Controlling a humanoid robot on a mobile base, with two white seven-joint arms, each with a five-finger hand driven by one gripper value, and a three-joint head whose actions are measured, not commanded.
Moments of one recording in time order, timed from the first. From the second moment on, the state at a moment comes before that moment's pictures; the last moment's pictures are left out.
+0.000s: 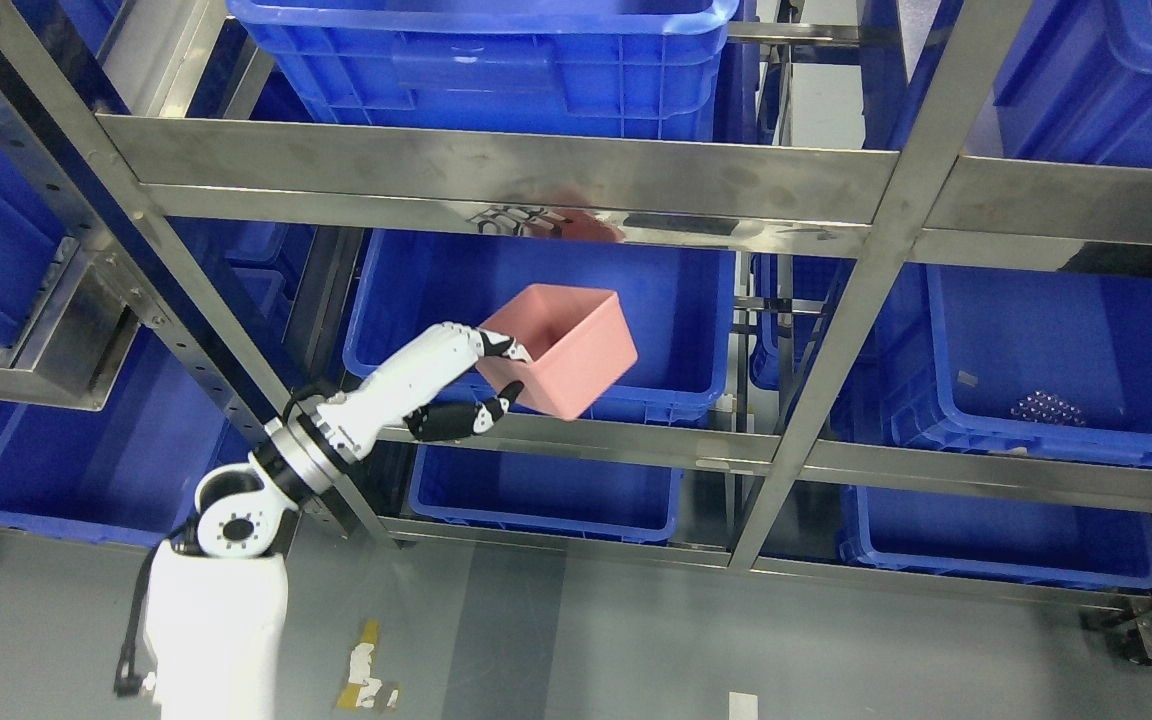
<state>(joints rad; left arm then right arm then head) -0.61 0.00 0.18 -1.18 -0.59 -0.78 -0.80 0.00 0.00 -0.05 0.00 0.00 -0.09 0.00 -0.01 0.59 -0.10</state>
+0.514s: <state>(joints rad) -0.76 0.00 0.22 -0.93 -0.71 -0.78 -0.79 0.00 0.00 -0.05 0.00 0.00 -0.09 0.00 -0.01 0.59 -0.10</state>
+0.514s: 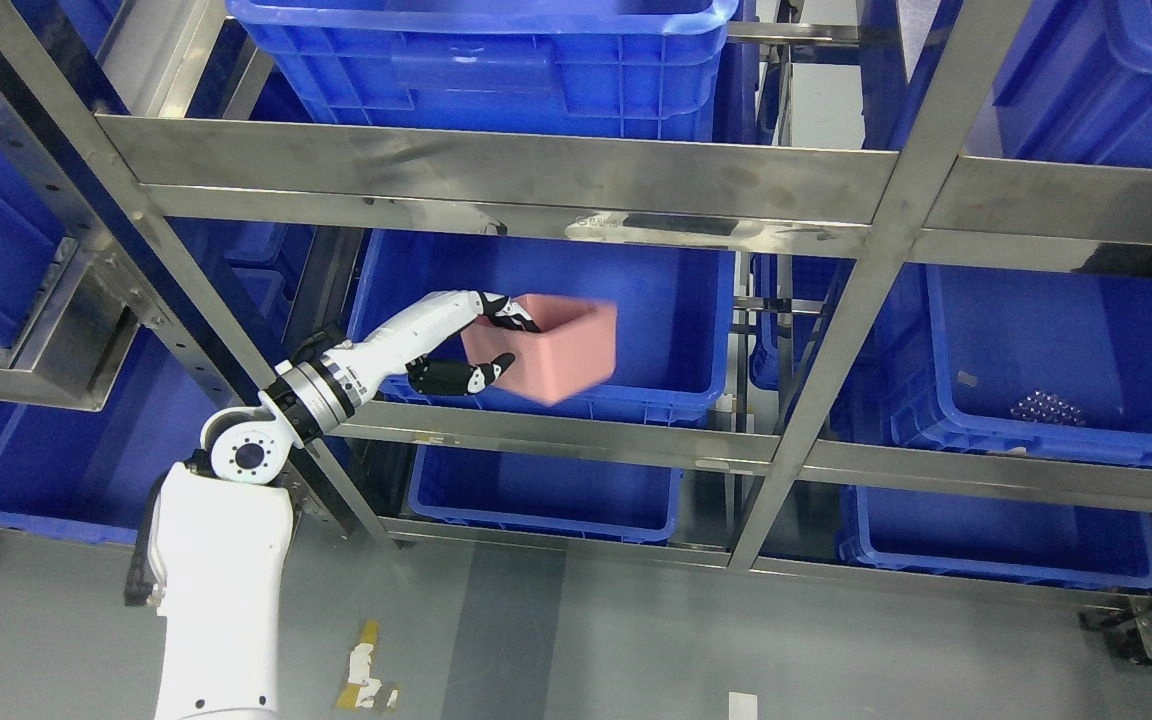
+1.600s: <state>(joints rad) -0.49 0.00 0.05 -1.02 -0.26 -0.77 -0.48 0.00 0.00 -0.05 0.00 0.00 -0.09 0.00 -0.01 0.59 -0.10</state>
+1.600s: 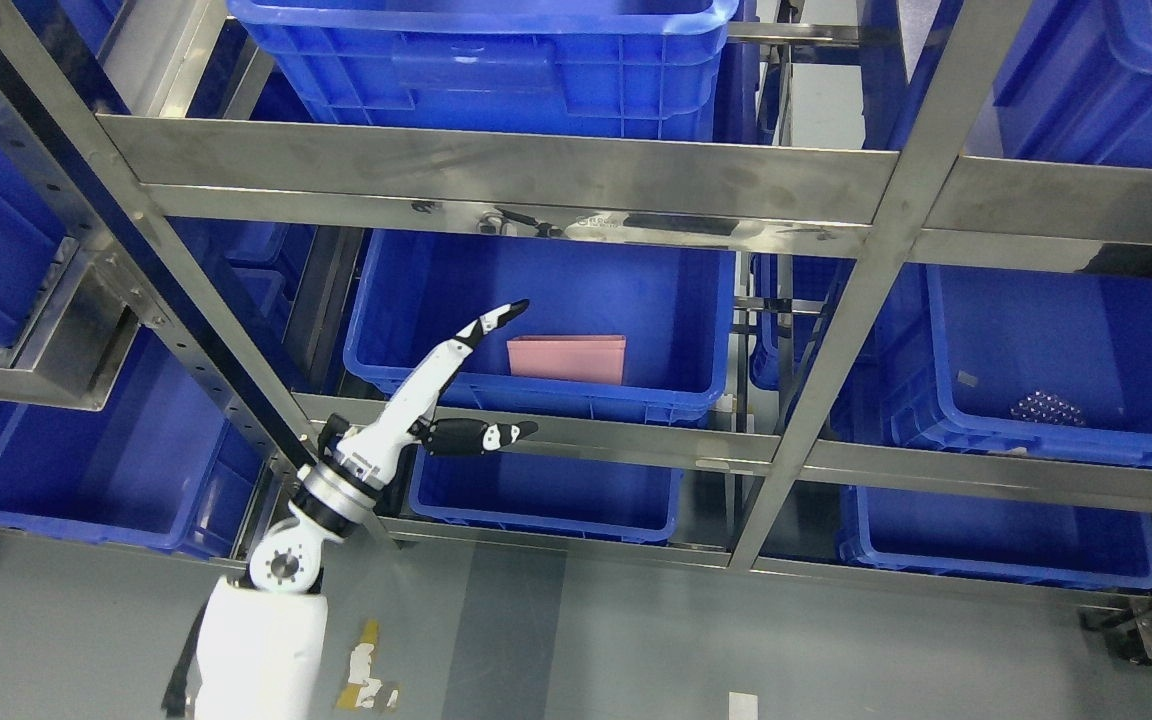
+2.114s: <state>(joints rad) -0.29 0.00 -0.05 -1.36 -0.07 -0.39 -0.11 0.00 0.00 -0.05 0.00 0.00 -0.09 0.00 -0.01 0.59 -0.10</state>
